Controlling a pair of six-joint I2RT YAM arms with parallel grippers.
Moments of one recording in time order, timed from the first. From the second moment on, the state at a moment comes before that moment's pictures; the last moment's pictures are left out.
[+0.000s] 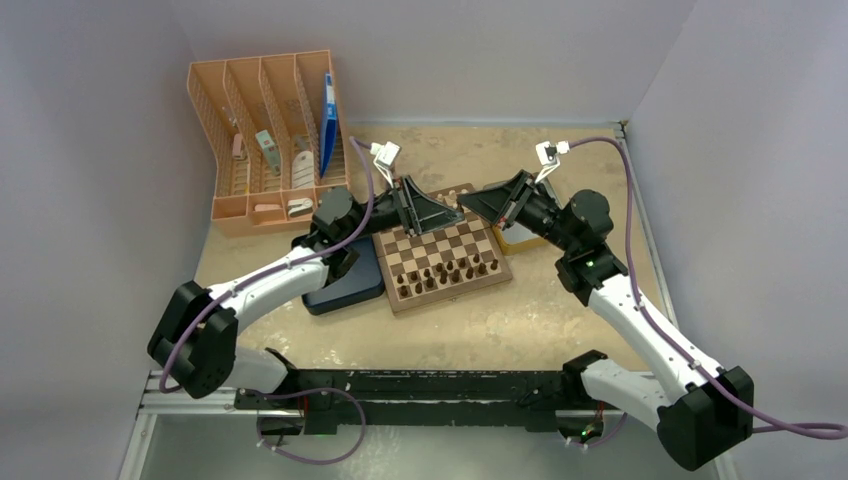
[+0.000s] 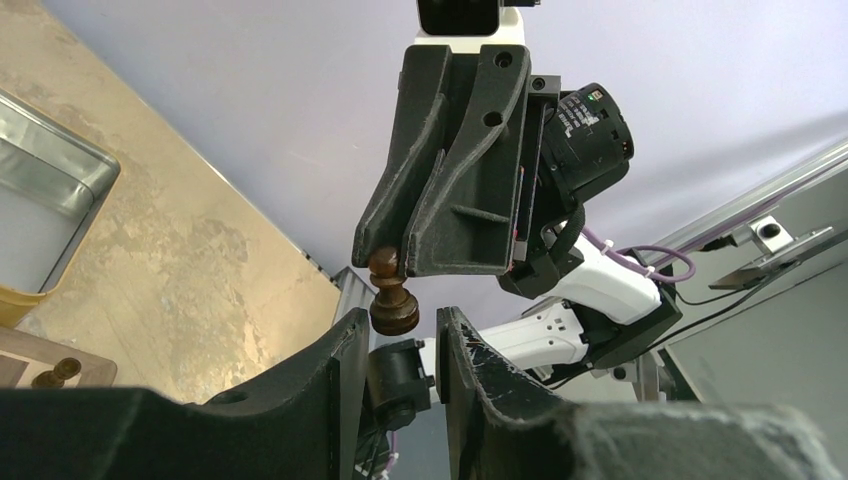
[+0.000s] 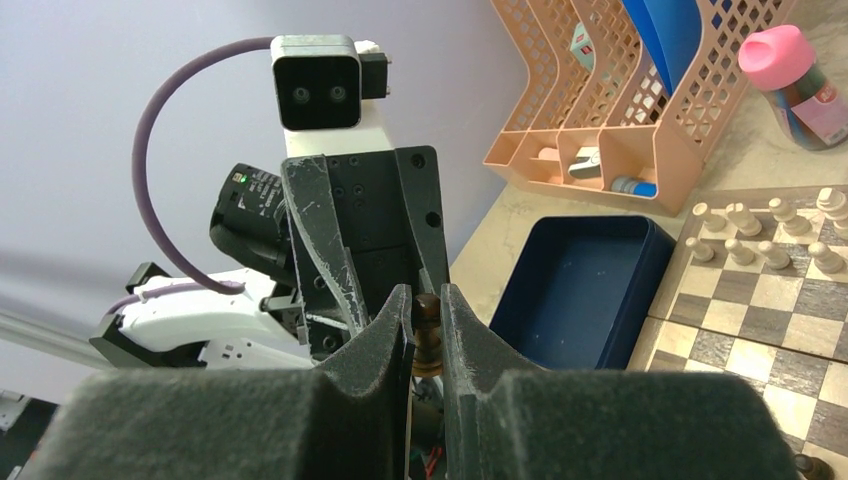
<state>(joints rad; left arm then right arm) -0.64 1.37 0.85 0.81 0.65 -1.10 0.42 1.01 0.79 0.35 -0.55 0.97</state>
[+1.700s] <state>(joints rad) -0.68 1.12 0.88 -0.07 0.51 0.21 0.55 1.13 1.13 -0.32 -0.52 0.56</state>
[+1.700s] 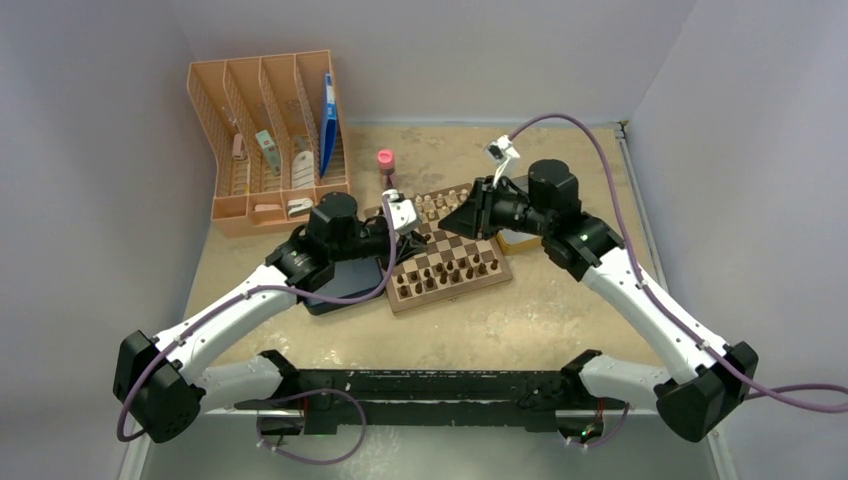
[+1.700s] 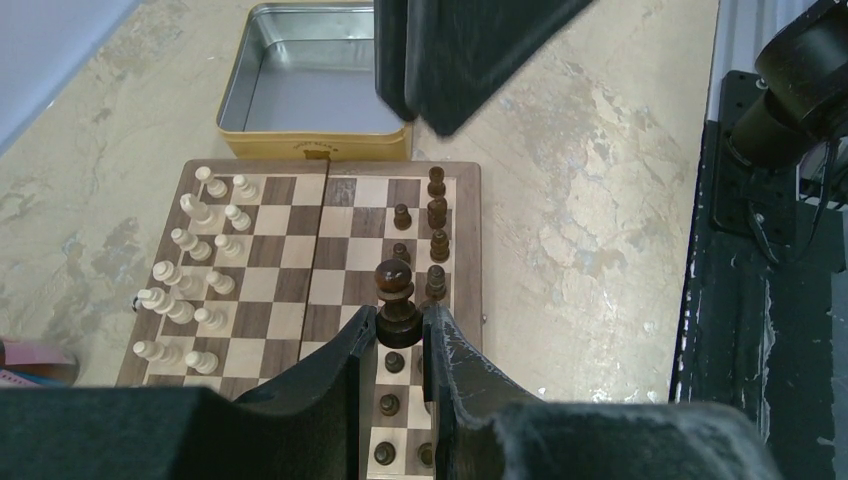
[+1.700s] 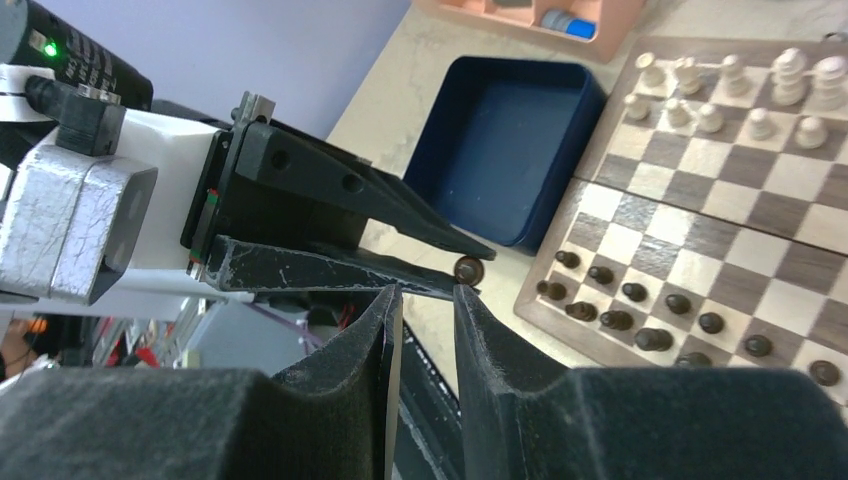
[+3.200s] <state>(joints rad) -0.71 1.12 0.88 -0.12 0.48 0.24 0.70 1.25 1.11 -0.37 -0.38 0.56</state>
